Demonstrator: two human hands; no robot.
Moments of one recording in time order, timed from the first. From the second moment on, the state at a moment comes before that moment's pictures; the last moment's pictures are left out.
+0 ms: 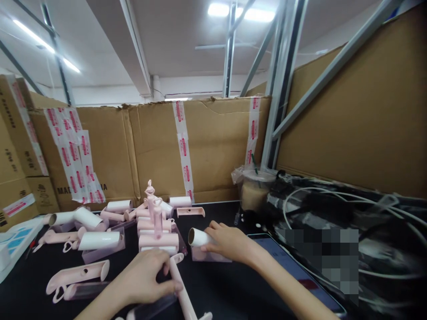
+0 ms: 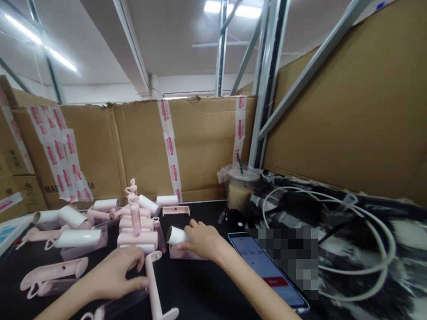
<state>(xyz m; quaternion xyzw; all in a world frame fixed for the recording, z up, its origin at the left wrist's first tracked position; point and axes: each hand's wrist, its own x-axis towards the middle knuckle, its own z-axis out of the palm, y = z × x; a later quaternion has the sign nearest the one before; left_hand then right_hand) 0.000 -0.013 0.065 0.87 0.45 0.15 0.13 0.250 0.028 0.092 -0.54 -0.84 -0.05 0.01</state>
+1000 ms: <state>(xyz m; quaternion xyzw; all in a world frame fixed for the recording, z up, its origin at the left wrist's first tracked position) 0.012 -0.004 0.044 0.85 0.38 0.36 0.06 0.229 0.046 0.090 -0.51 -0.86 0.02 0.08</state>
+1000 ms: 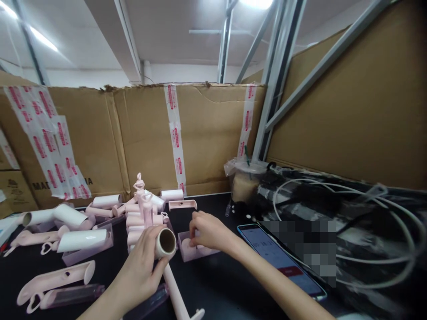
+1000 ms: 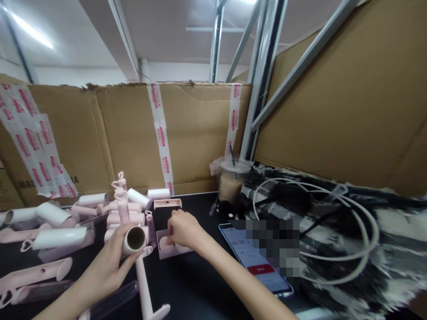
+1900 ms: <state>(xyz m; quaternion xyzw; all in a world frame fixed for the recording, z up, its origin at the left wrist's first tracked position) 0.011 -0.009 0.046 0.89 0.33 0.32 0.04 0.208 0.026 0.076 -0.28 -0.55 0.73 0.29</state>
